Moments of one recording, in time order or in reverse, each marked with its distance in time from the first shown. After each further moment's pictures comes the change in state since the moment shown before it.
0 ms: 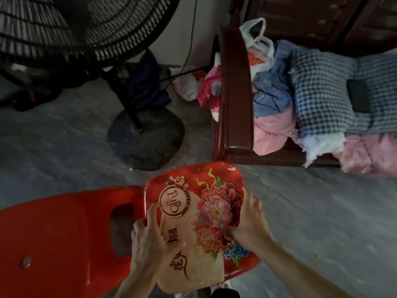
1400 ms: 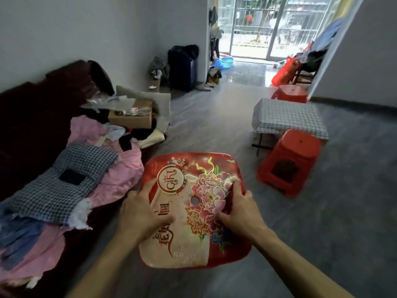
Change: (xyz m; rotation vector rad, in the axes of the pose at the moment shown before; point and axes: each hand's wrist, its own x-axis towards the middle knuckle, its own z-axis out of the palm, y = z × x) left_hand -0.629 0.413 0.116 0.572 -0.325 1.369; right_hand -0.675 0.363 -0.301 0.572 0.913 0.679
